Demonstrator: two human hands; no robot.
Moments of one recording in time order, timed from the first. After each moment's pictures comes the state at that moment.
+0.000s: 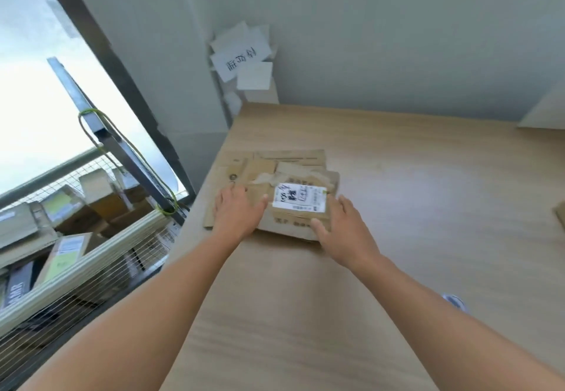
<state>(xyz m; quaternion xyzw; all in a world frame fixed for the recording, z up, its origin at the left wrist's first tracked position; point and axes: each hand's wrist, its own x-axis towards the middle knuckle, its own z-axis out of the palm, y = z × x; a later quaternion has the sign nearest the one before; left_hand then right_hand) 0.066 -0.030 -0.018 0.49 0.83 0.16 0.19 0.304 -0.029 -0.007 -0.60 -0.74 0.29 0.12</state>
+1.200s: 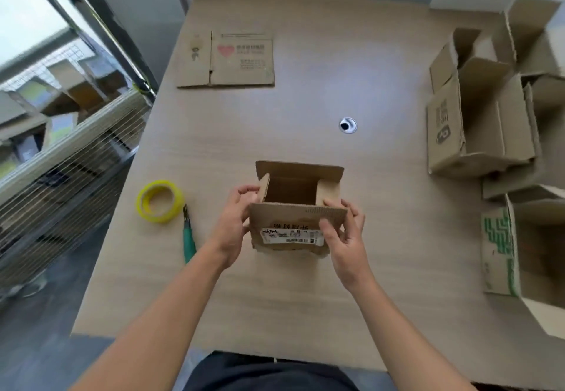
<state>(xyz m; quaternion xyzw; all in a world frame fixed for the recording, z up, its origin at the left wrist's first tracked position) 0.255 -0.458 0.039 0.28 0.59 0.44 0.62 0.487 -0.473 0.035 -0.55 -0.48 0.55 0.41</state>
